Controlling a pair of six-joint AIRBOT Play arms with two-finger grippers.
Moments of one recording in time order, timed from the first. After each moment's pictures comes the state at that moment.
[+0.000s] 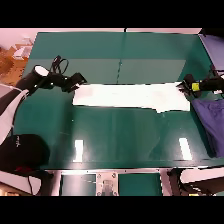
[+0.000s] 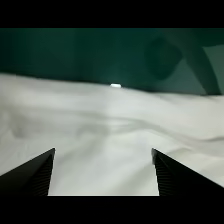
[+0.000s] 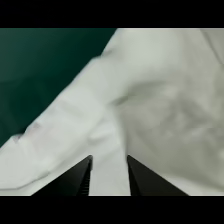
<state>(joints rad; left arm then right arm) -0.07 -1.67 1.32 0.74 -0.78 -1.40 -0.44 -1.62 1.33 -0.94 1.02 1.59</state>
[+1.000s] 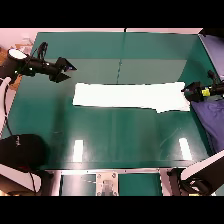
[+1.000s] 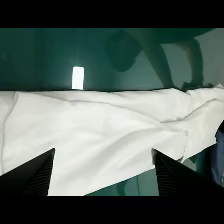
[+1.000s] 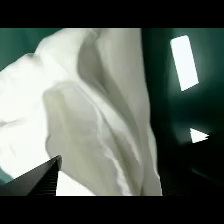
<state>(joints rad) 0.10 -1.73 1.58 0.67 -1.17 -1.41 -0.66 -2.08 1.79 -0.85 1.56 1.19</state>
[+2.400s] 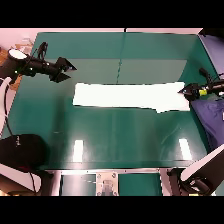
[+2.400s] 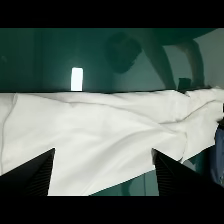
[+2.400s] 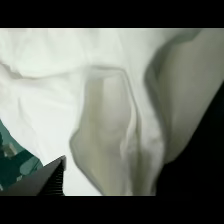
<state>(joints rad) 0.10 -1.74 1.58 0.67 -1.16 -1.41 -0.62 -2.24 1.97 -0.84 1.70 1.00</state>
